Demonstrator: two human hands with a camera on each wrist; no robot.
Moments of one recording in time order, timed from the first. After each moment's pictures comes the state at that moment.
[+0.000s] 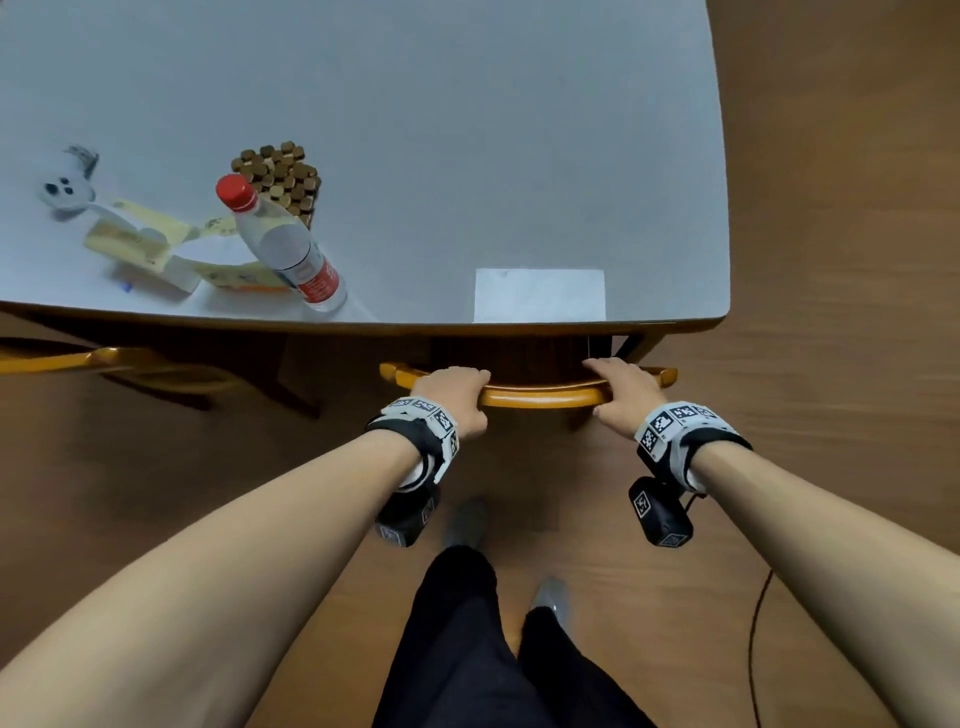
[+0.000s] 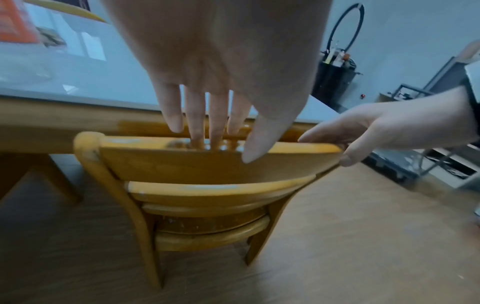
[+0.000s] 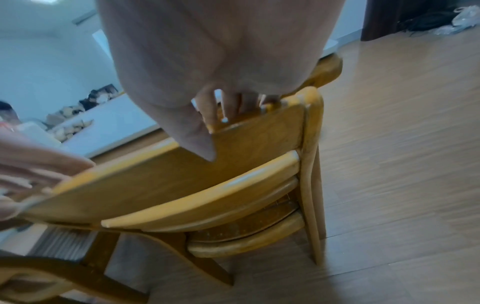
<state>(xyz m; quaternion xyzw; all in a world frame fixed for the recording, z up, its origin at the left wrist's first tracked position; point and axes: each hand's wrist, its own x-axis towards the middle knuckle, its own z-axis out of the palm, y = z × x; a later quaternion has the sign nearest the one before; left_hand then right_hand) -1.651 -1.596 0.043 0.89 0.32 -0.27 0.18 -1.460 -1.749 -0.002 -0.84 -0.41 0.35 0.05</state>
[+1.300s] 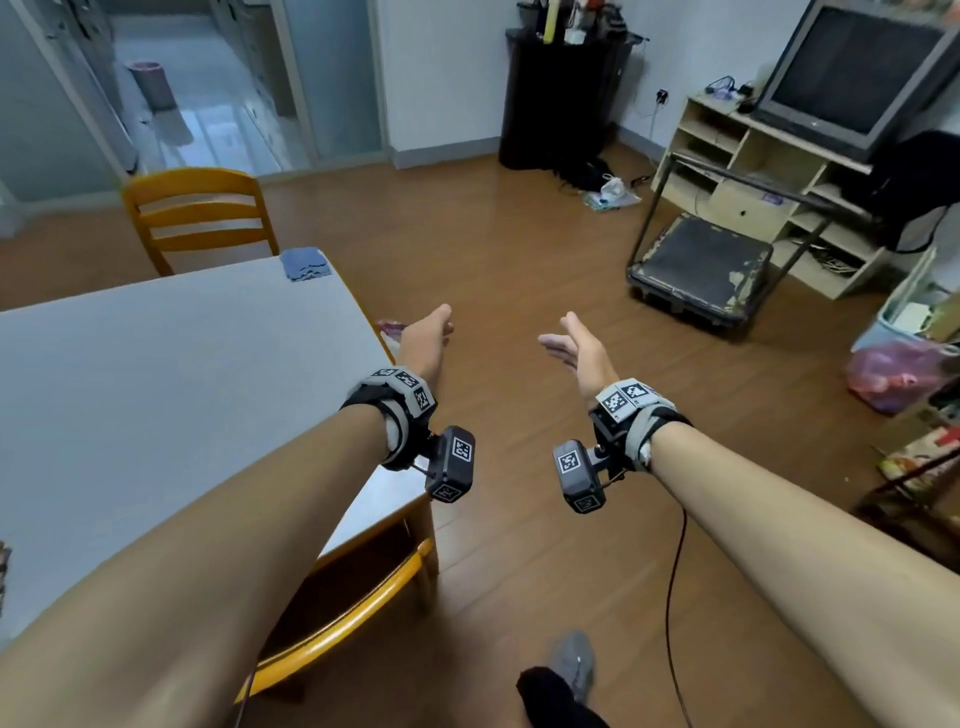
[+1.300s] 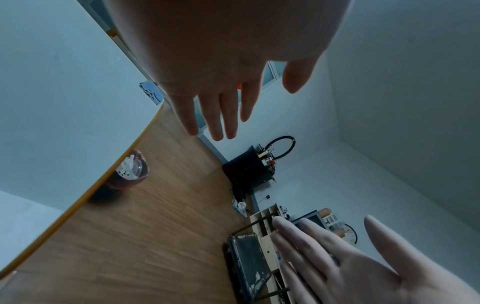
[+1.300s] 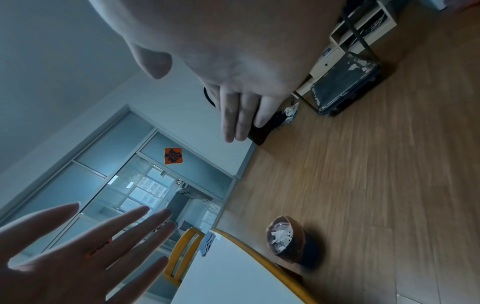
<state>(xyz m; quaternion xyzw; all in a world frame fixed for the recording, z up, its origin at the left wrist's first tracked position) -1.307 -1.700 0.269 0.63 0.28 0.07 0.72 -1.251 -1.895 0.257 -0.74 -0.03 0.15 0.65</state>
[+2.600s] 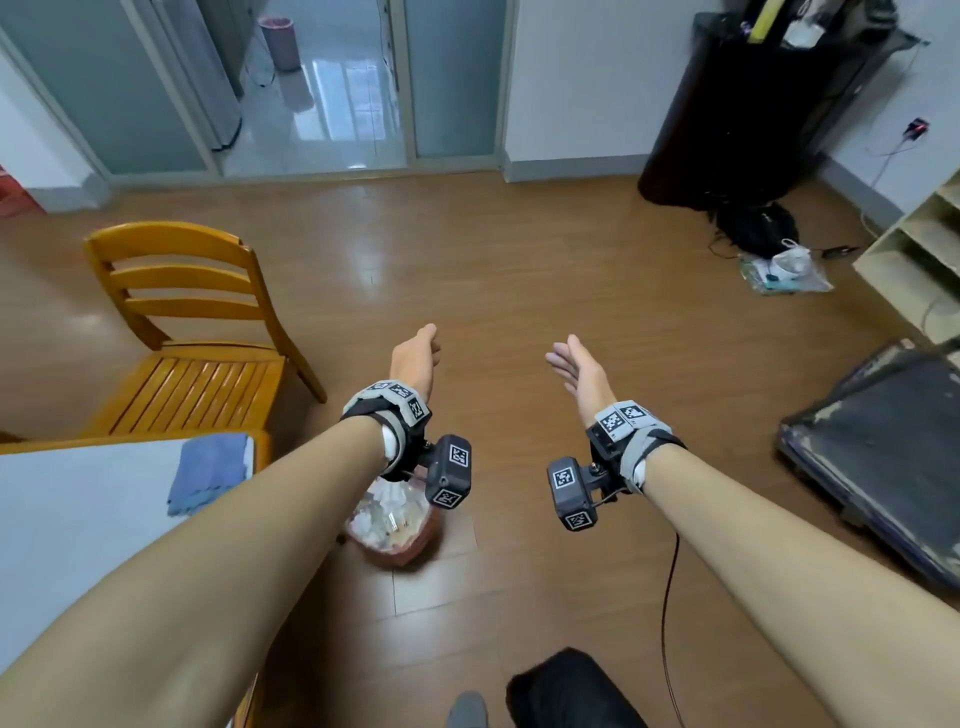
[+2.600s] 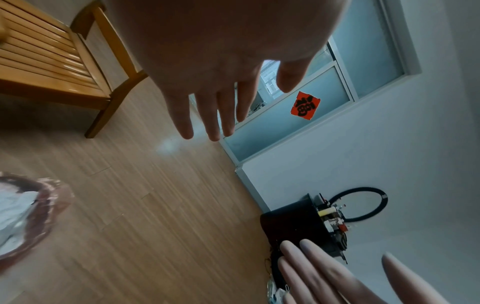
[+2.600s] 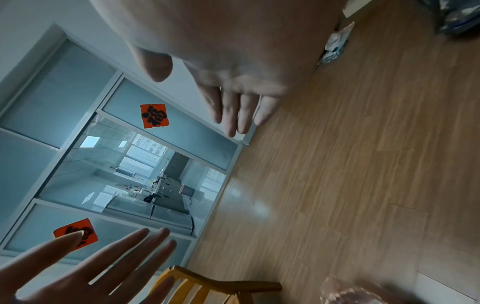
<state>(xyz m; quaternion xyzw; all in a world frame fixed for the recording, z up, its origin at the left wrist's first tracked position) -0.590 -1.425 0.200 0.55 0.45 0.16 0.69 -0.481 -1.604 0.186 -0.73 -0.09 0.31 0.60</state>
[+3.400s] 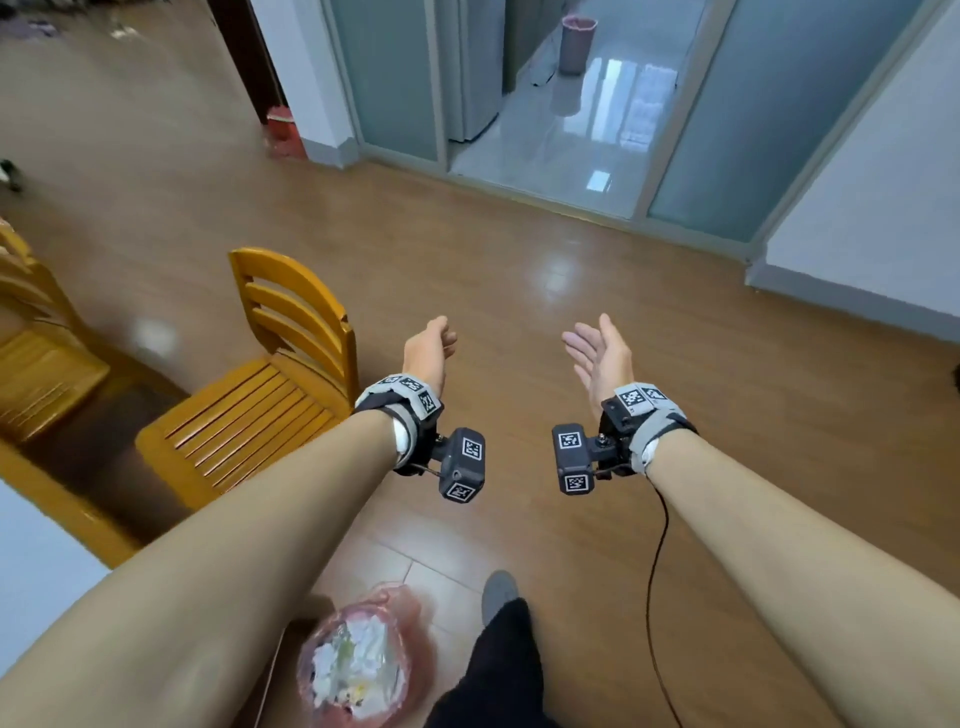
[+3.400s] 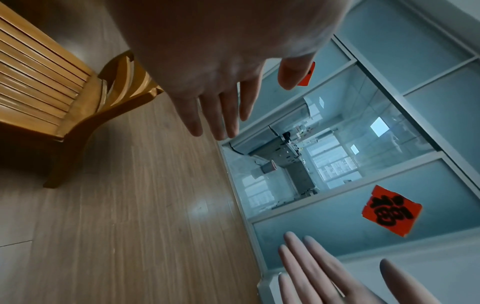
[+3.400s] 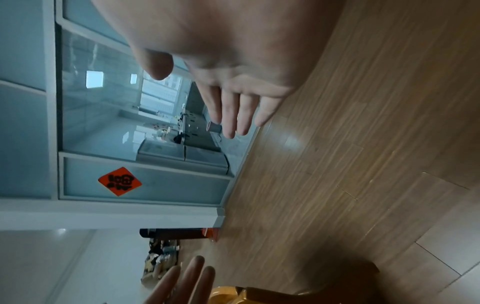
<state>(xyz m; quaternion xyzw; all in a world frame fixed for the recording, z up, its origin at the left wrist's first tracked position) -0.301 -1.036 0.179 0.35 0.59 0.36 0.63 -0.111 -1.112 0.169 -0.61 -0.19 0.52 0.57</state>
